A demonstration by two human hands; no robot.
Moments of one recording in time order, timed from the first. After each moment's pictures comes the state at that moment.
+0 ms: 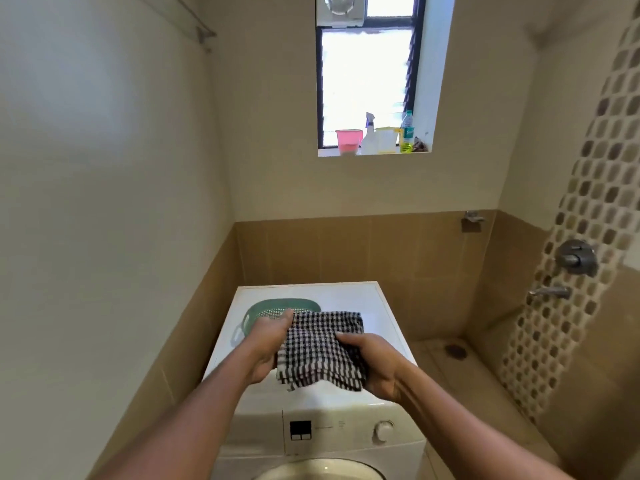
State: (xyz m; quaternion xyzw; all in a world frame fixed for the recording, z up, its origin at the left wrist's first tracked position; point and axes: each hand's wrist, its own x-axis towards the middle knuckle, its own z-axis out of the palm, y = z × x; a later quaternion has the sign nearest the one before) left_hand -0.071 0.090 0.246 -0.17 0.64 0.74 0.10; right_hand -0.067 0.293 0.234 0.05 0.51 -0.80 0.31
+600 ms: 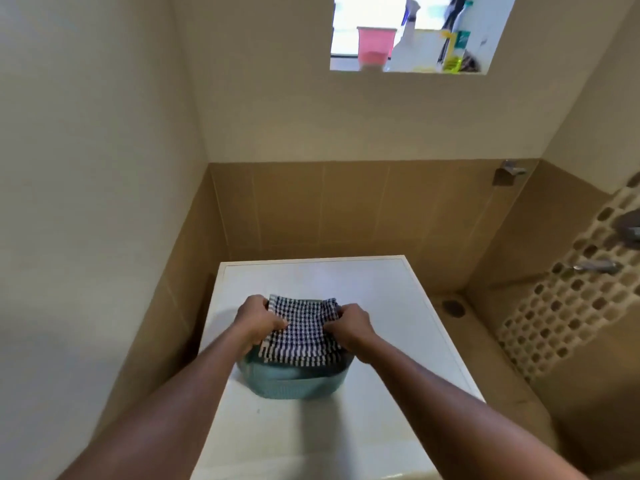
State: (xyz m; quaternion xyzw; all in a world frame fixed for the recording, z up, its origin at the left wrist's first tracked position) left_hand -0.342 -0.034 0.133 -0.20 0.83 0.50 0.15; right_hand -0.349 0.151 0.116 0.12 0.88 -0.44 0.16
